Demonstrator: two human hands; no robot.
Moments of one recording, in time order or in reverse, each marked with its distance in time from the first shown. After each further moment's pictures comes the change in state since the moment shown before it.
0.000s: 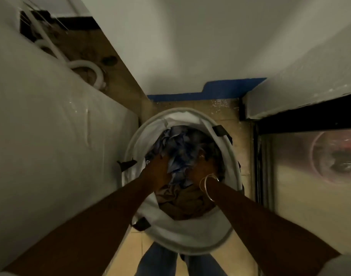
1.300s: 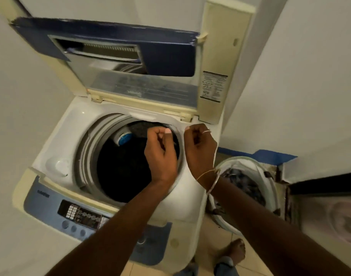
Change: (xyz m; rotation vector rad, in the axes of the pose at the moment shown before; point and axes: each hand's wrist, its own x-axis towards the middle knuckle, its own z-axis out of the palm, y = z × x) left_hand -0.482 0.055 -0.307 -0.793 1.479 0.094; right_hand -0.506 -0.338 -0.066 0.724 0.529 -0.954
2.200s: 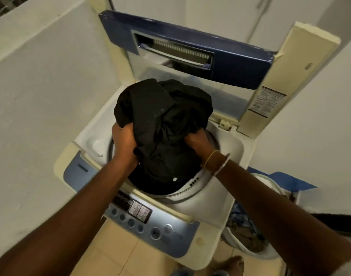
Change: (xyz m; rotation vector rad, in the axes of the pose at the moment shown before) left_hand 0.083 0.000 -0.158 -0.346 0.179 -0.470; right_hand 0.007 -0.053 0.090 0.066 -0.641 0.401
